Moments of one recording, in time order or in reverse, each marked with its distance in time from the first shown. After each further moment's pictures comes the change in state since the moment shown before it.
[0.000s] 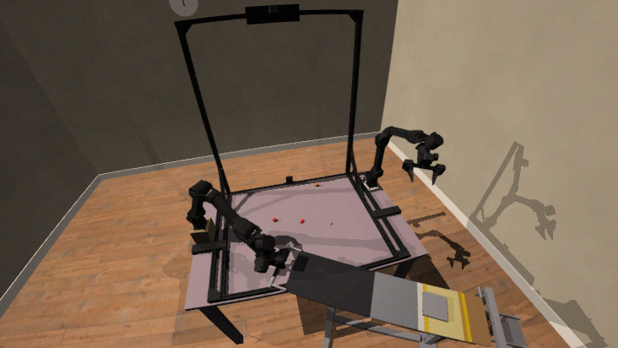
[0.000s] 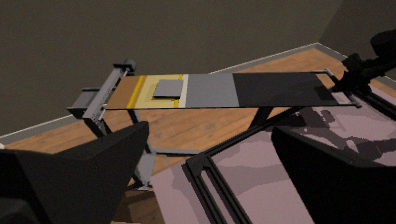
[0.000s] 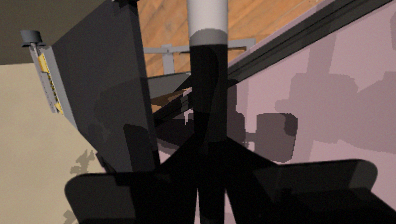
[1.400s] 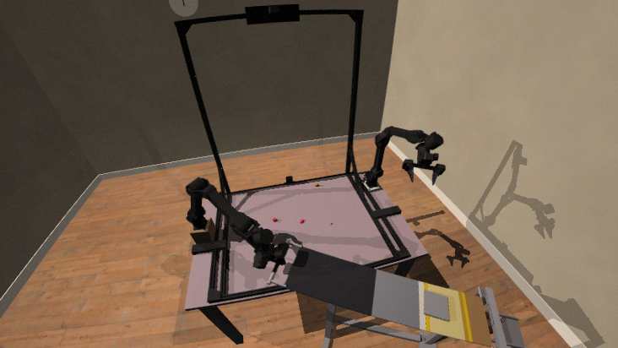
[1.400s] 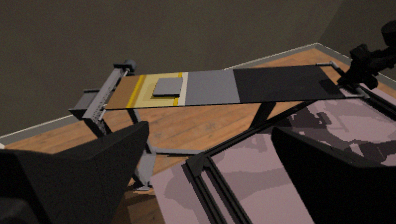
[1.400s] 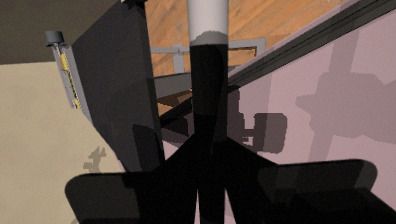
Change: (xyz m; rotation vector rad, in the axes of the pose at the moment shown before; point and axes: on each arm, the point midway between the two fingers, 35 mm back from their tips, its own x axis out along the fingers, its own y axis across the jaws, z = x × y) left arm 0.000 0.000 0.000 0.000 -0.001 0.000; right arm -0.027 0.026 0.000 -0.002 0.000 0.044
